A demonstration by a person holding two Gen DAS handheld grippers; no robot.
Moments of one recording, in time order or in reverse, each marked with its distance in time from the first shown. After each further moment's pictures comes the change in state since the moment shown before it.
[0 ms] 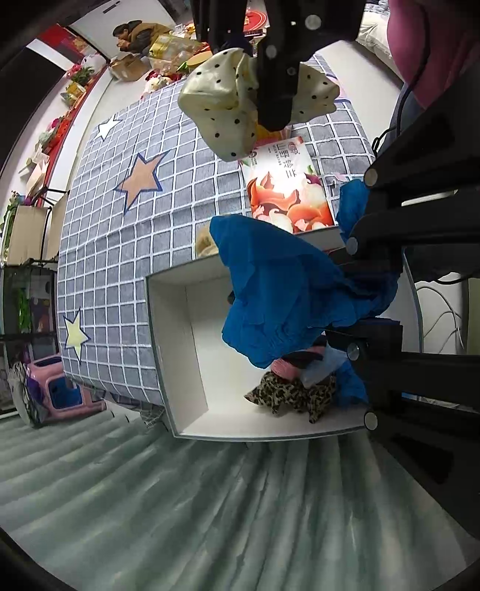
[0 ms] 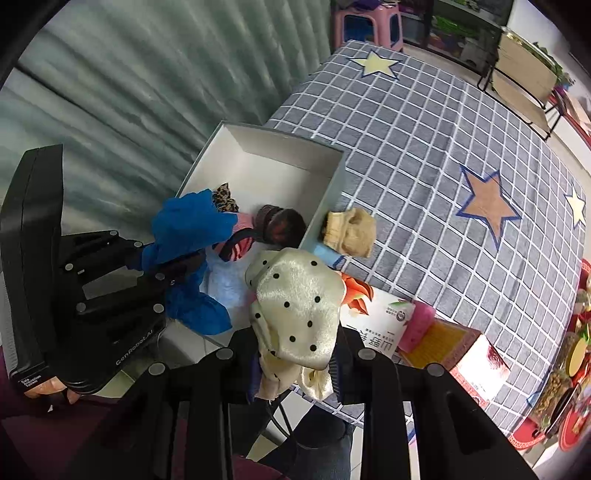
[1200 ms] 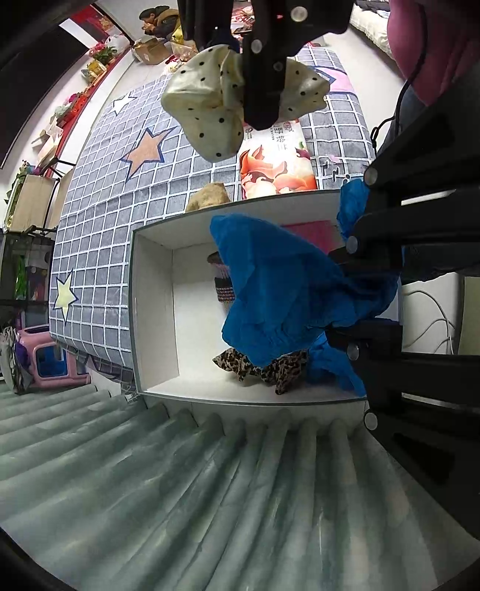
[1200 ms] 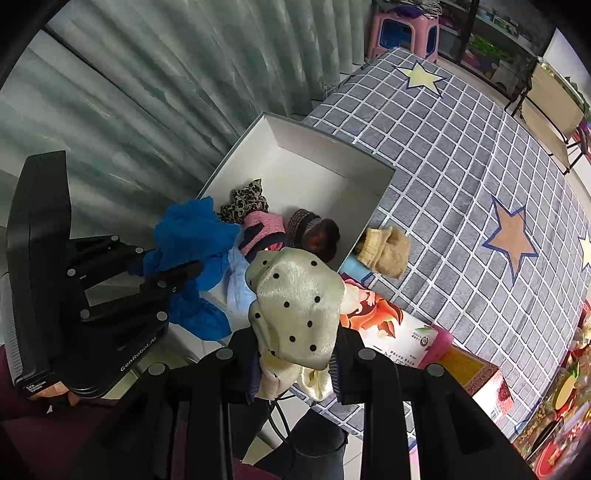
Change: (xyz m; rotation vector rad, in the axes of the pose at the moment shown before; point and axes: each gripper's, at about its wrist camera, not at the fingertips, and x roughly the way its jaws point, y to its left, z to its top) left arm 0.000 0.037 -0.026 -0.104 0.009 0.017; right arm 0.016 0.045 0.019 -0.132 0.024 0.012
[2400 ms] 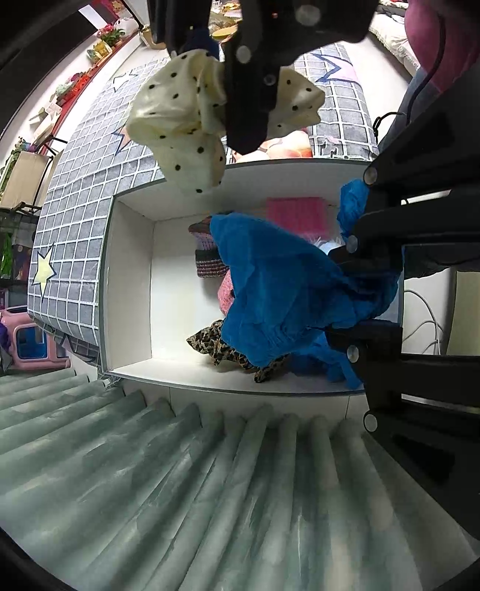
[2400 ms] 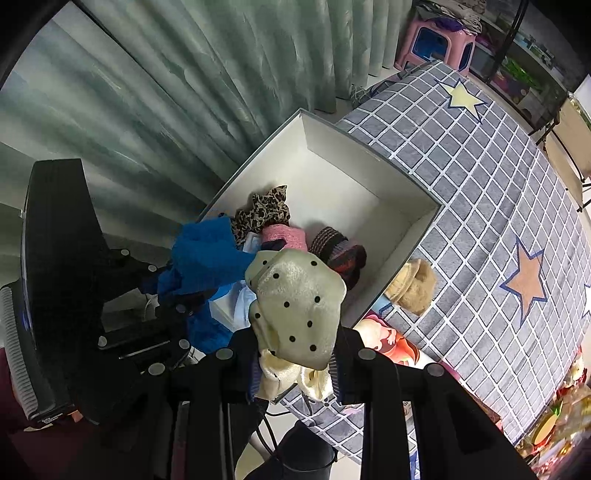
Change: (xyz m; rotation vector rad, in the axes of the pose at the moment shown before) left arm 0.025 0.016 -0.004 -0.056 0.063 0.031; right arm 0.030 0.030 0.033 -0.124 0.029 -0.002
